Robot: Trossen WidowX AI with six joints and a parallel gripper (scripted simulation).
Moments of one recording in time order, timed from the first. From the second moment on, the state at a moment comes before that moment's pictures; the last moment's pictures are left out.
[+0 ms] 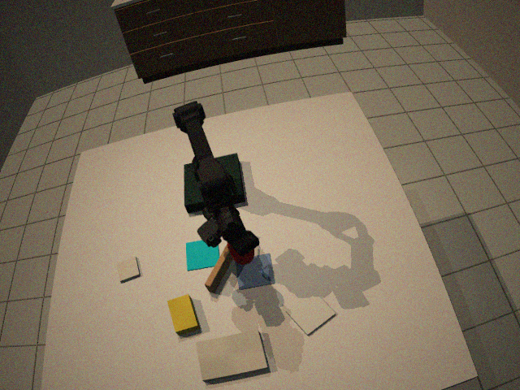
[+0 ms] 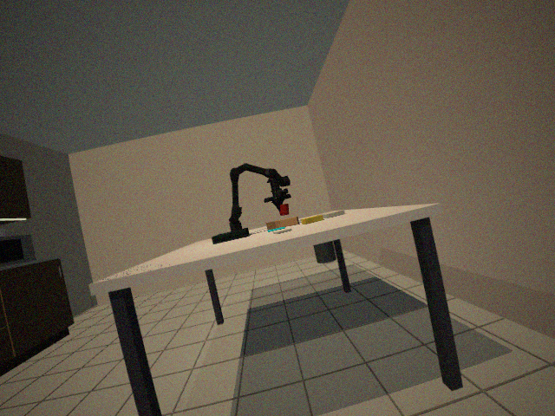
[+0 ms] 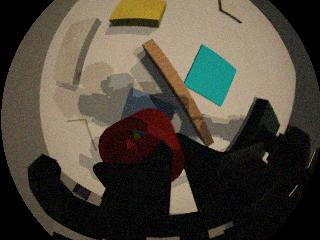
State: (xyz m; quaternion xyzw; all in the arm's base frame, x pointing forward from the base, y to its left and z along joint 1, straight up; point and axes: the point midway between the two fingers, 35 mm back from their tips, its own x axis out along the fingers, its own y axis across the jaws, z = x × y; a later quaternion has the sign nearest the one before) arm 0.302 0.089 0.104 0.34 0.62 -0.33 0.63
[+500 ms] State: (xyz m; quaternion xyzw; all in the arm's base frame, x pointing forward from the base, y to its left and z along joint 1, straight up) arm 0.285 0.055 0.104 0.34 0.62 -0.33 0.63
